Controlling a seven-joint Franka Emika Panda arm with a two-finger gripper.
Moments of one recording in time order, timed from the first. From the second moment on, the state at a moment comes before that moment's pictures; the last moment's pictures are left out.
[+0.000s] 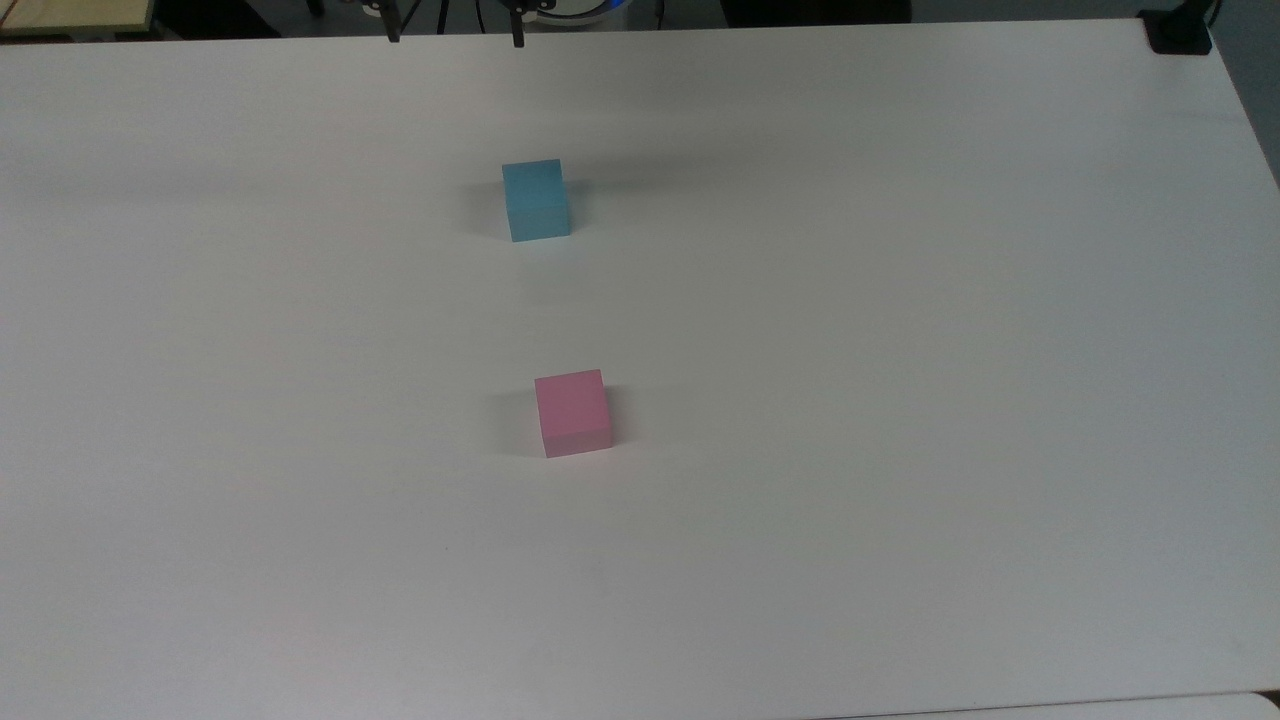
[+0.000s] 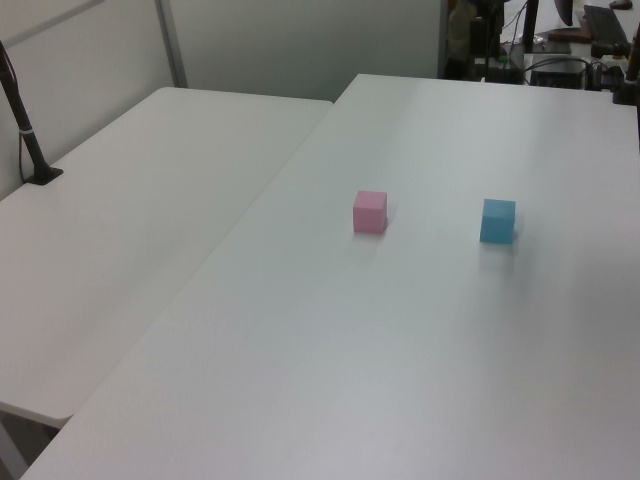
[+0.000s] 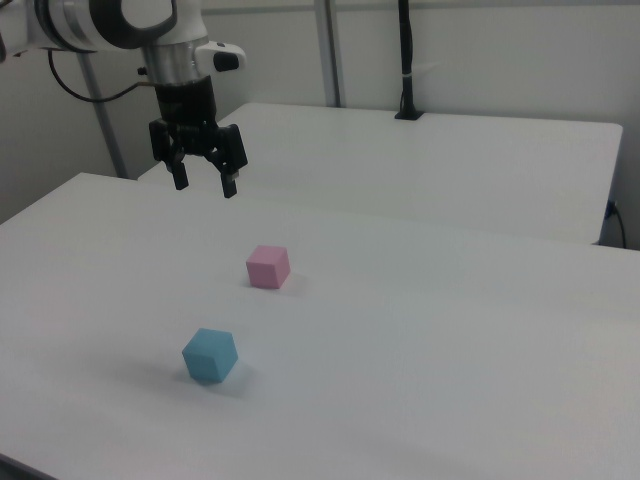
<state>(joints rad) -0.04 0.05 0.00 -1.52 -0.05 1.50 -0.05</state>
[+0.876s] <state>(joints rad) -0.04 0.07 0.00 -1.65 -0.05 1.72 -0.05</state>
